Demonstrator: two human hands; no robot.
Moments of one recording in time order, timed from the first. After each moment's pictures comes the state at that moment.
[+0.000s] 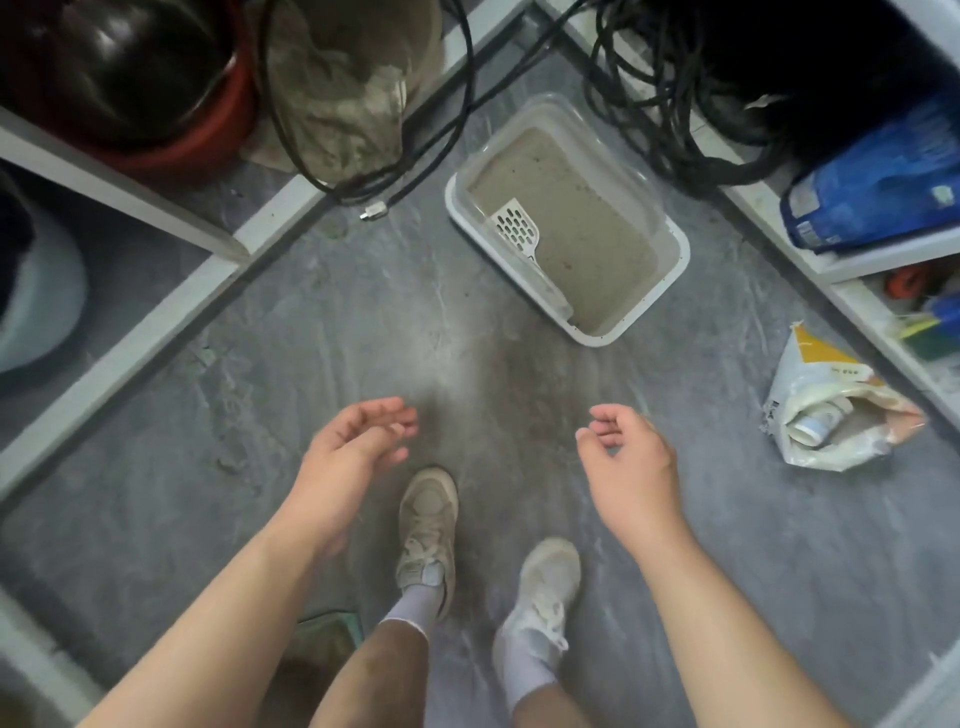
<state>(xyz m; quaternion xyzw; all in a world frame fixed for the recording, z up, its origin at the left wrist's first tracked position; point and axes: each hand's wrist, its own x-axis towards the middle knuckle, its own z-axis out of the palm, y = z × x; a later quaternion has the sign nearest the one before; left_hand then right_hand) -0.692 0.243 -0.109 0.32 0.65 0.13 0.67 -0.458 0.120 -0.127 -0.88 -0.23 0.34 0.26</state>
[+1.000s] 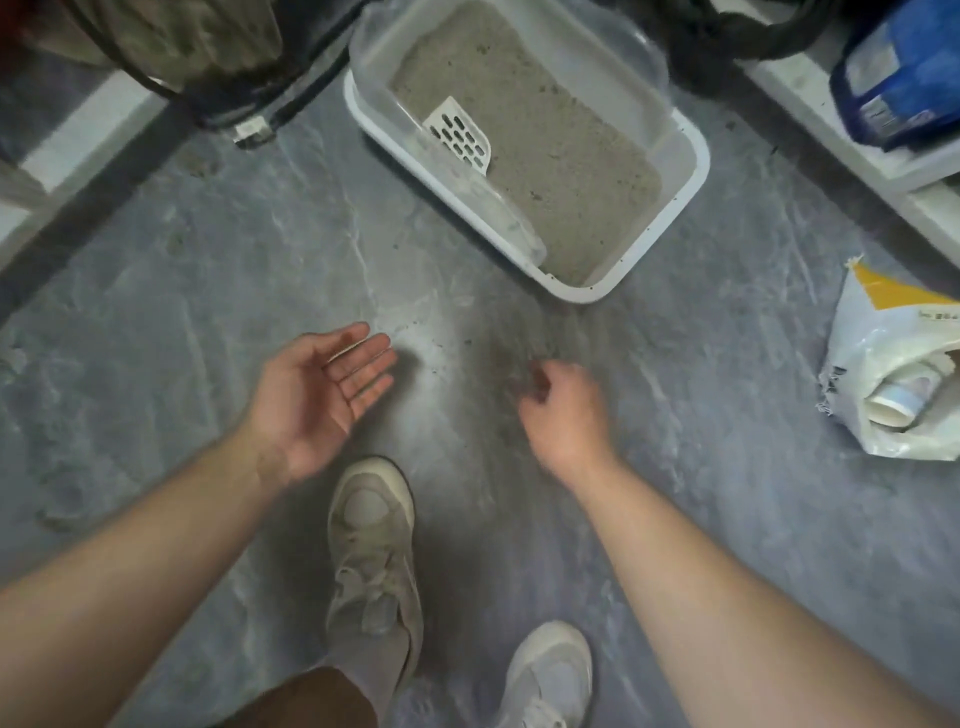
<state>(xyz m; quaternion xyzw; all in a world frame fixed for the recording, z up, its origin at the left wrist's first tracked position) -0.629 0.264 -0.352 0.13 0.58 0.18 0.79 -0.429 0.122 -0.379 -0.87 -0.32 0.35 0.17</state>
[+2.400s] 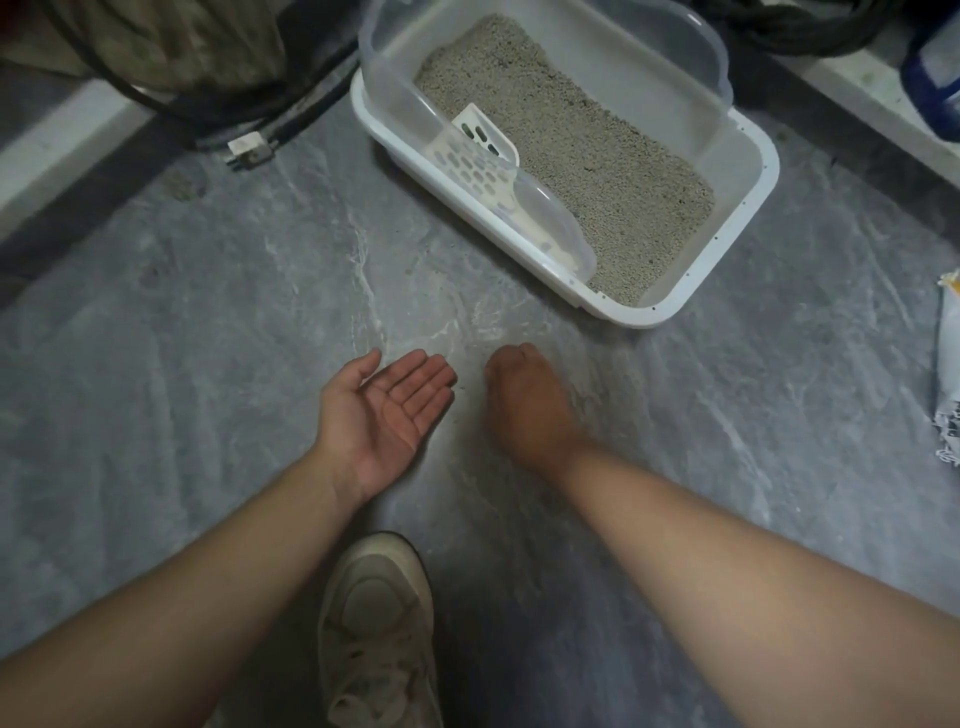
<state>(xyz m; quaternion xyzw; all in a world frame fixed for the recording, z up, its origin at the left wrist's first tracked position) -0.608 0.272 -0.486 0.04 0.51 0.23 0.83 -0.452 0.196 -0.492 -0.82 -0.50 0.25 0.14</state>
